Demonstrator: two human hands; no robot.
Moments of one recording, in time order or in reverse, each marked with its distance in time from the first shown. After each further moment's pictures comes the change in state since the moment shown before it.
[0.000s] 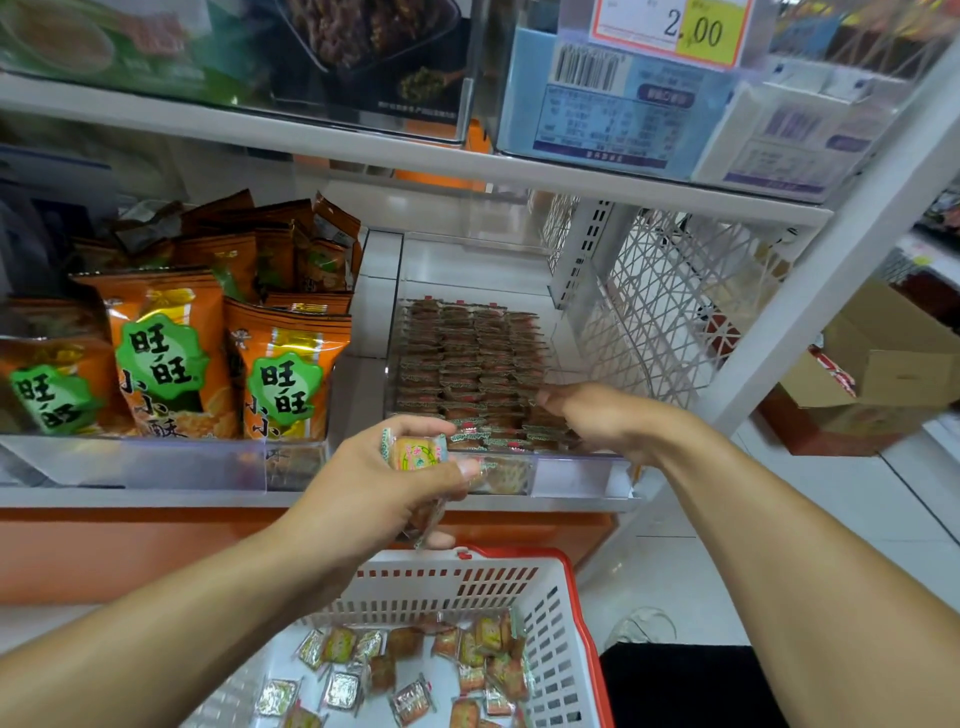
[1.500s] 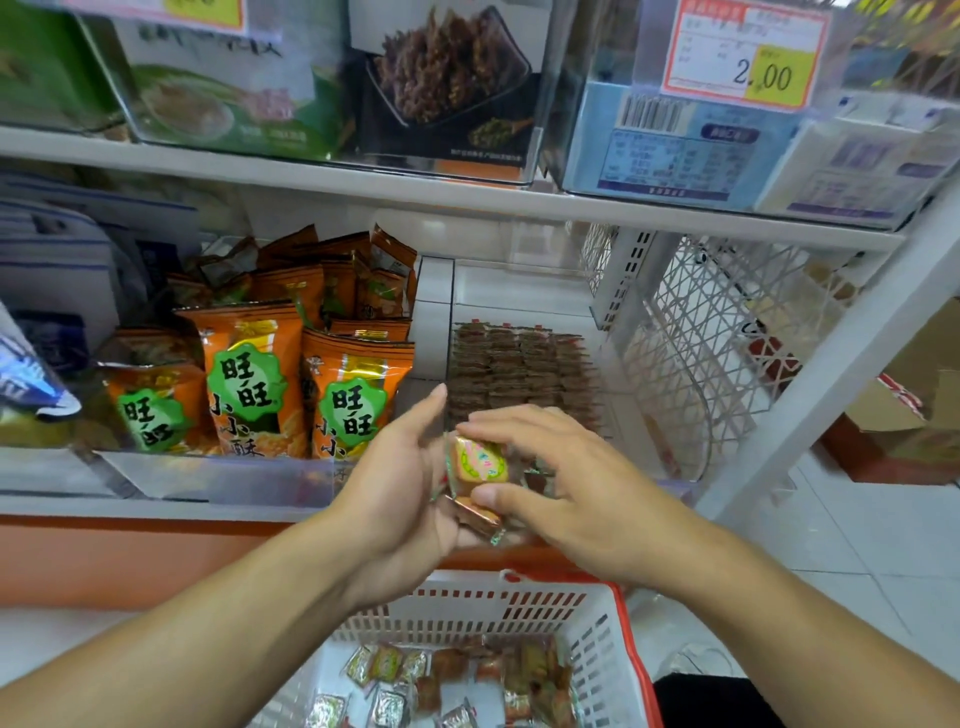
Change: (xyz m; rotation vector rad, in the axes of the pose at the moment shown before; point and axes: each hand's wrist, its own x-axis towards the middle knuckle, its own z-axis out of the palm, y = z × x) left_hand -0.006 0.037 -0.006 -0.558 -0.199 -0.292; right_hand -0.084 -0.055 0.051 -0.121 0.126 -0.810
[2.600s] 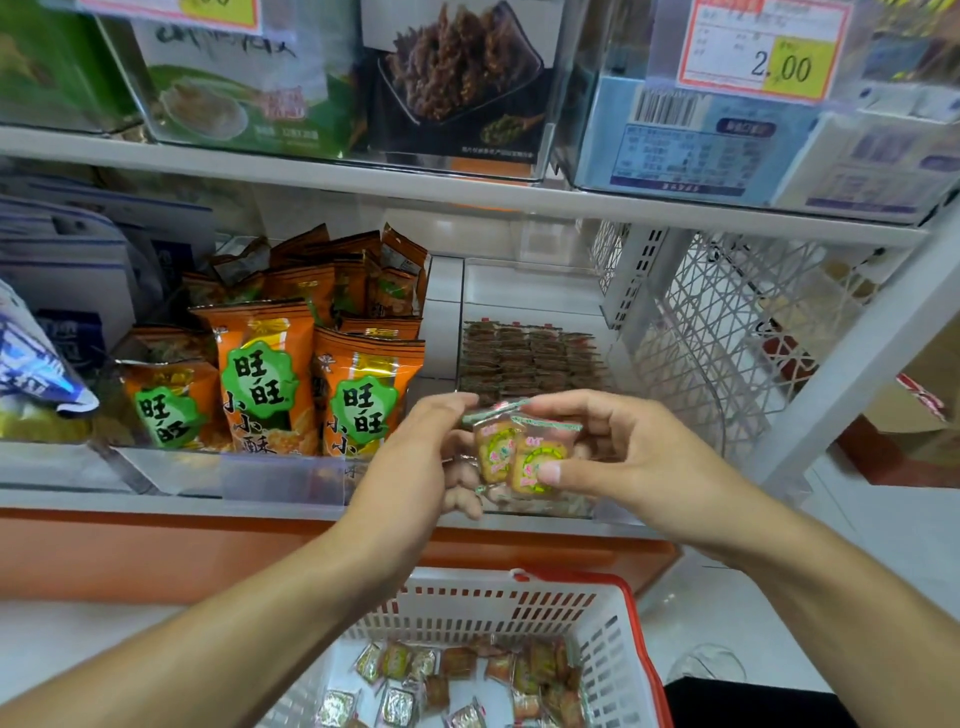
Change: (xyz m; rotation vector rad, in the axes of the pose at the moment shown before) left_hand 0.006 -0.003 -0.003 0.345 0.298 0.373; right_hand -0.008 0.002 -0.029 0.603 0.069 0.289
